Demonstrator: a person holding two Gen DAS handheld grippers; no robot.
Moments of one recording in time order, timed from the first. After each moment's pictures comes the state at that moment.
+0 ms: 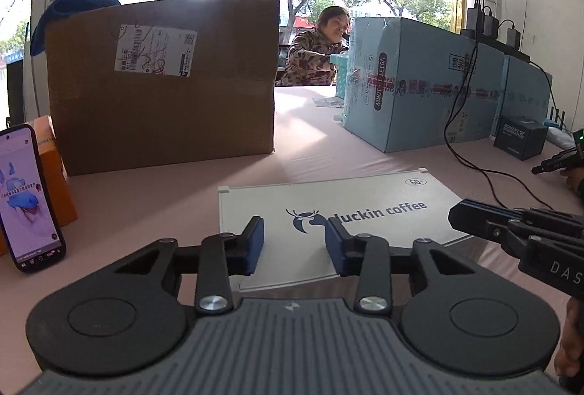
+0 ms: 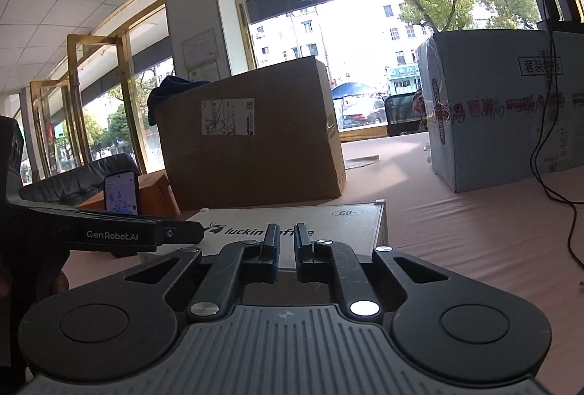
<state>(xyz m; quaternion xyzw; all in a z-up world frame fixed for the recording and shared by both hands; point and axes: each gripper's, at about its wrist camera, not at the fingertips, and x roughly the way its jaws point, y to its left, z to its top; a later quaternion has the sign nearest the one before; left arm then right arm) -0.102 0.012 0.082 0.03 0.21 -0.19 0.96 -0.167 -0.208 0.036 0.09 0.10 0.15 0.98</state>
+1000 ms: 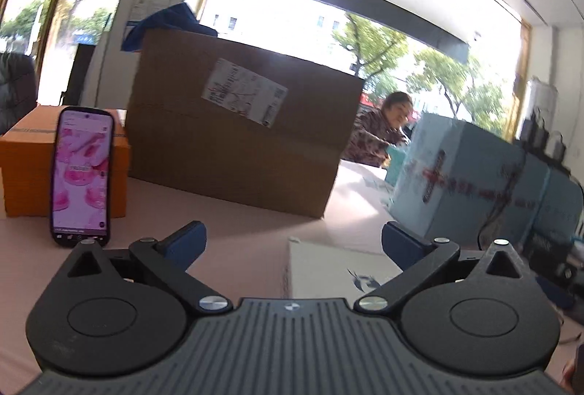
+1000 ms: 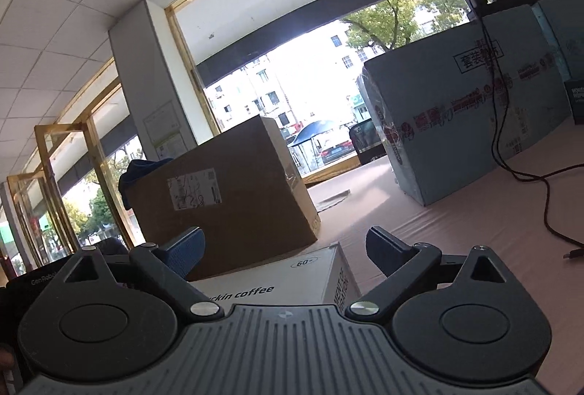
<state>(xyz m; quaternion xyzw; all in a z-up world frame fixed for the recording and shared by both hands) -0.112 0.076 0.088 -0.15 0.14 -0.10 0.97 -0.170 -0.261 0.045 0.24 0.04 0.09 0.97</state>
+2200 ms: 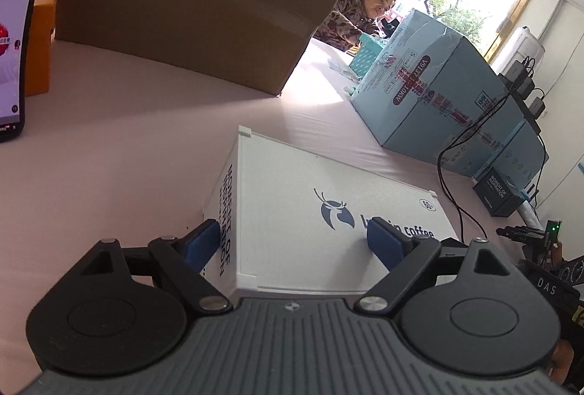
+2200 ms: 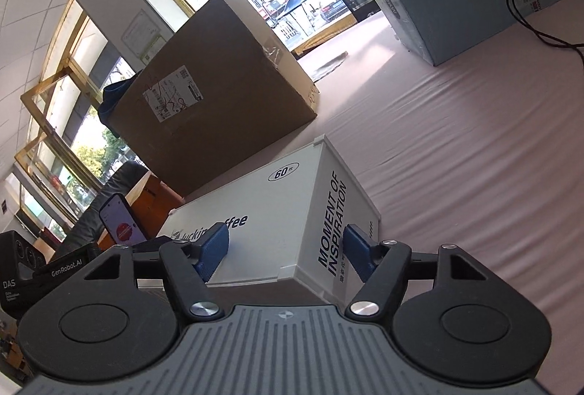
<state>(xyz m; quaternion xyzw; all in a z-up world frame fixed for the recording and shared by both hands) -0.045 0.044 0.063 -0.18 0.35 -0.20 0.90 -0.100 -0.267 0.036 0.29 0.26 0.16 0.91</state>
